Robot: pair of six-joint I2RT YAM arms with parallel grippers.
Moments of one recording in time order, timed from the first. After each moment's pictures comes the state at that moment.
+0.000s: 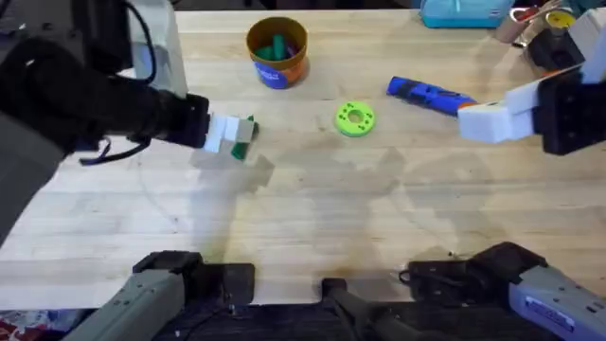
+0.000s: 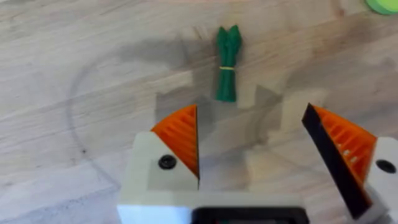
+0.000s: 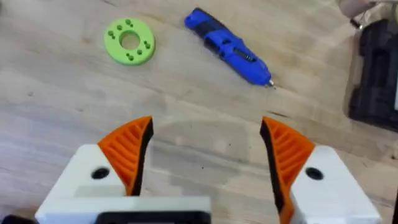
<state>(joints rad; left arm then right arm) -0.01 1.05 0.95 -0.98 0.21 0.18 0.36 0.91 1.27 -1.29 0.22 -0.02</state>
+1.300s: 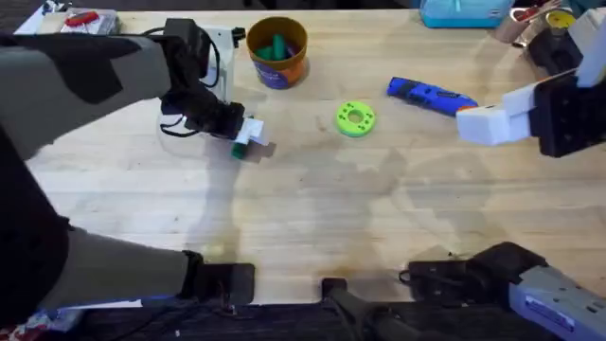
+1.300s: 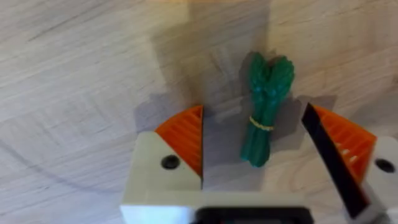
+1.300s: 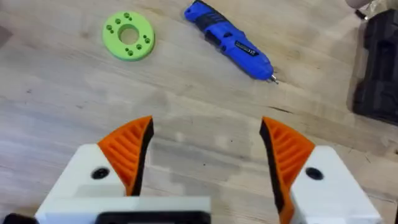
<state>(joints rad) -0.05 1.61 0.96 -0.73 0.19 0.19 0.36 0.91 1.26 -1.30 0.22 -0.01</state>
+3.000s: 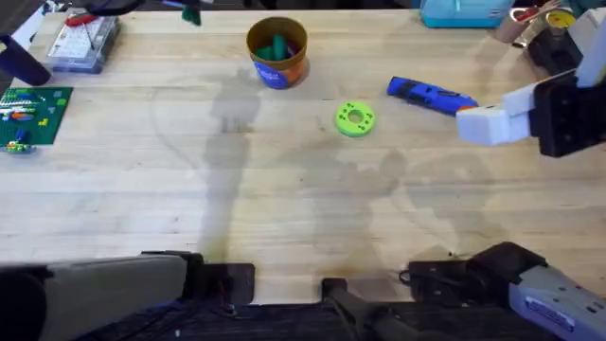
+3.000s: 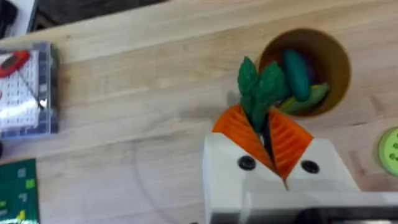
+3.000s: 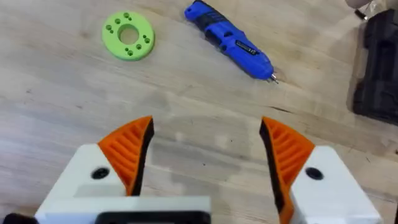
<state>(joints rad) -0.06 1.48 1.47 -0.73 0.02 0.12 0.36 0.91 1.26 -1.30 0.22 -0.01</state>
